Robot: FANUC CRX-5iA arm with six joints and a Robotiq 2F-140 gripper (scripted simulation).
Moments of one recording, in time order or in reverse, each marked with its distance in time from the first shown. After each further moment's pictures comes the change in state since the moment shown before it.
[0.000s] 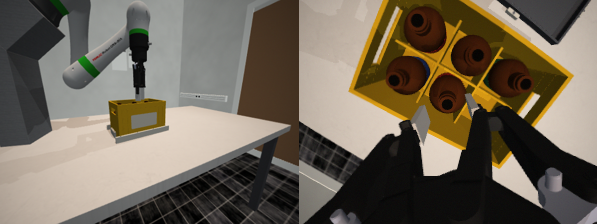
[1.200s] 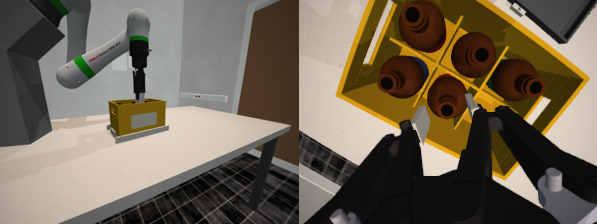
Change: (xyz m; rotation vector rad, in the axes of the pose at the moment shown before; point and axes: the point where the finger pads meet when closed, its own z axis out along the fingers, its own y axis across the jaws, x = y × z) arm 0.000 0.000 0.028 0.000 0.000 0.000
